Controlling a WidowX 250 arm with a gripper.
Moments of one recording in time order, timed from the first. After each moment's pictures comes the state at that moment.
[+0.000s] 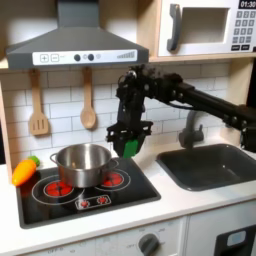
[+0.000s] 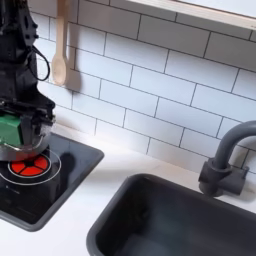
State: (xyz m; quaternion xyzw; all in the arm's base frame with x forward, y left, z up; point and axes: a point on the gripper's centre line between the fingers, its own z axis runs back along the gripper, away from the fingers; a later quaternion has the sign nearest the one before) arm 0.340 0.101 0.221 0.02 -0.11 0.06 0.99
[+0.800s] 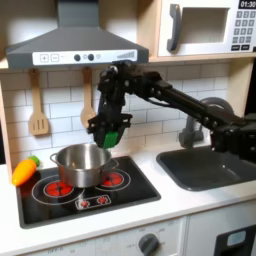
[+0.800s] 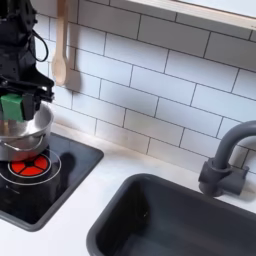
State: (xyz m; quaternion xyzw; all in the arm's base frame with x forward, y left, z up) arm 0.380 0.129 0.228 0.04 -0.14 0.08 0.99
